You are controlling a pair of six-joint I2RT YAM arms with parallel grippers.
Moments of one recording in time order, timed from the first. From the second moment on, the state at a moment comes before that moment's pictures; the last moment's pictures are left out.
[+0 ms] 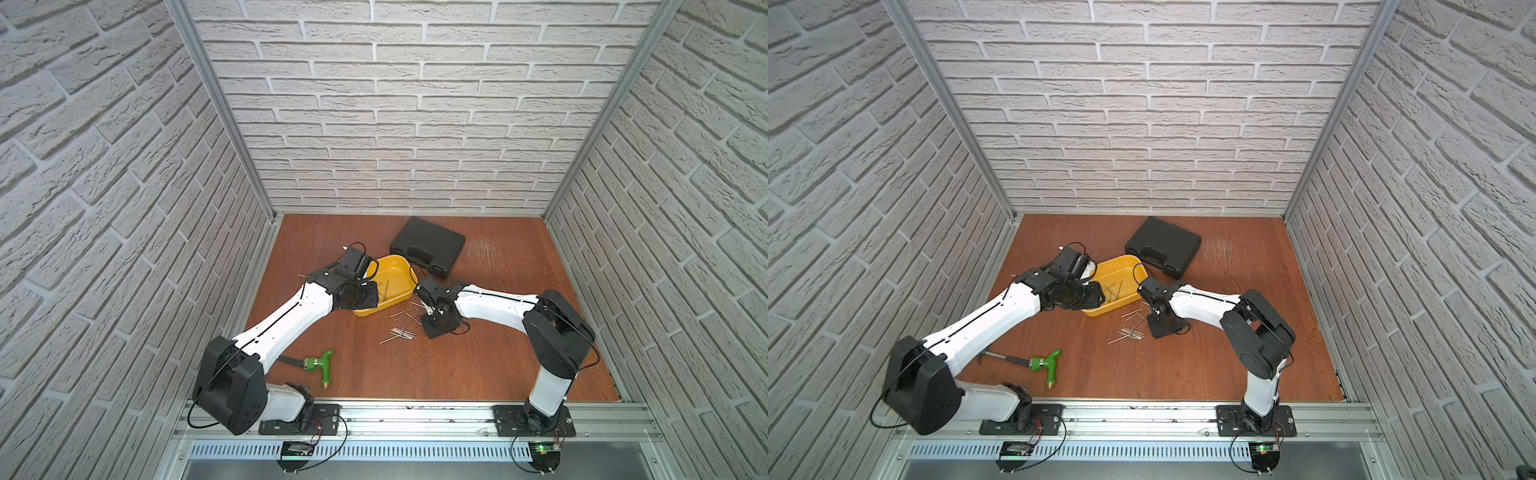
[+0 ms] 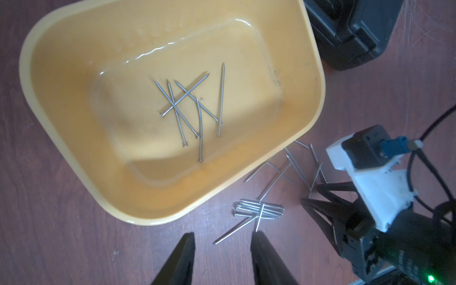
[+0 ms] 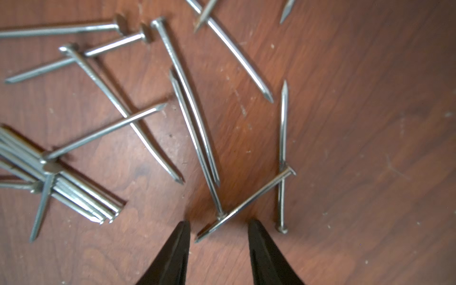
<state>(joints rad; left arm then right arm) -0.53 1.37 1.06 -0.77 0.11 -0.52 0.72 1.81 1.13 -0.77 0.03 0.44</state>
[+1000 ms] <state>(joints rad) -0.53 1.37 1.06 -0.77 0.14 -0.48 0.68 1.76 1.11 -0.81 0.09 0.43</state>
